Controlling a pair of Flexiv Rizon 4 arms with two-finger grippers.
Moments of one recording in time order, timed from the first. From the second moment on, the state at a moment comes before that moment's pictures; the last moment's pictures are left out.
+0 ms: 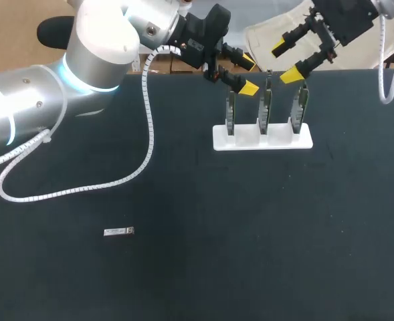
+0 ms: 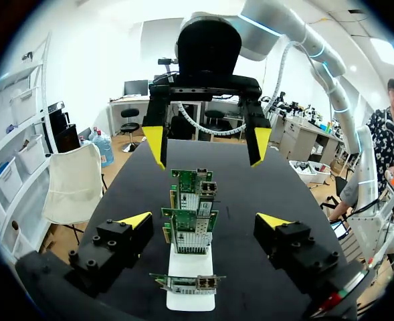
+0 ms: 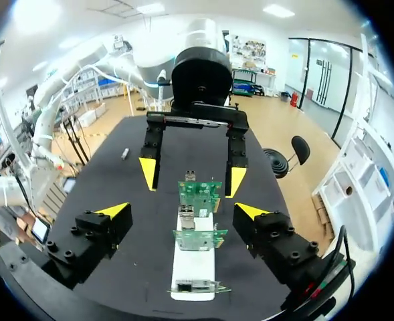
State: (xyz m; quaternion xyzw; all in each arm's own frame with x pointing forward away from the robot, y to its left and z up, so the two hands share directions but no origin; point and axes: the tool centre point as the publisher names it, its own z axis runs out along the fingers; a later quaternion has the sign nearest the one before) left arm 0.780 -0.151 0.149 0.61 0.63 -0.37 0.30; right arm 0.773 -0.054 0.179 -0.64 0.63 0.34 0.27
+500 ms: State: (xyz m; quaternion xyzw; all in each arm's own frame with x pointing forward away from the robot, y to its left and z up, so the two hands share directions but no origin) left arm 0.780 -0.151 0.149 0.61 0.63 -0.37 0.30; right arm 0.780 -0.077 0.176 -0.63 0.63 0.35 0.28
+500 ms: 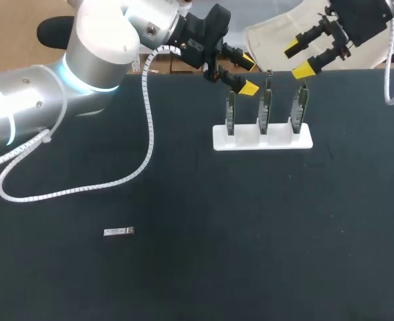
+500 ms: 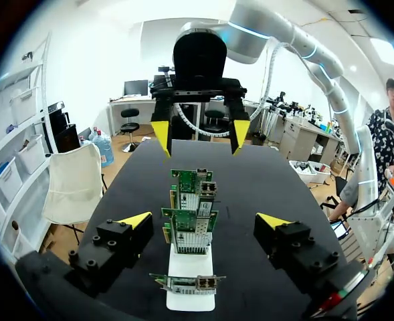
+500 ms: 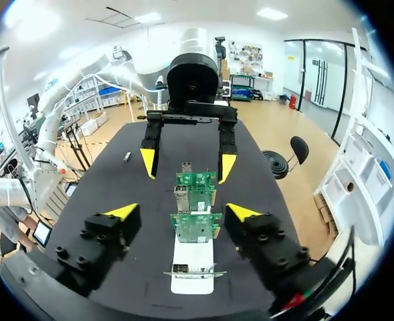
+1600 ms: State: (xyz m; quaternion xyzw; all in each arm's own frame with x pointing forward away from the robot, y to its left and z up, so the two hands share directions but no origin) left arm 0.780 -0.151 0.149 0.61 0.63 -0.37 0.30; right arm 0.776 -0.040 0.179 -0.65 0.61 0.34 0.30
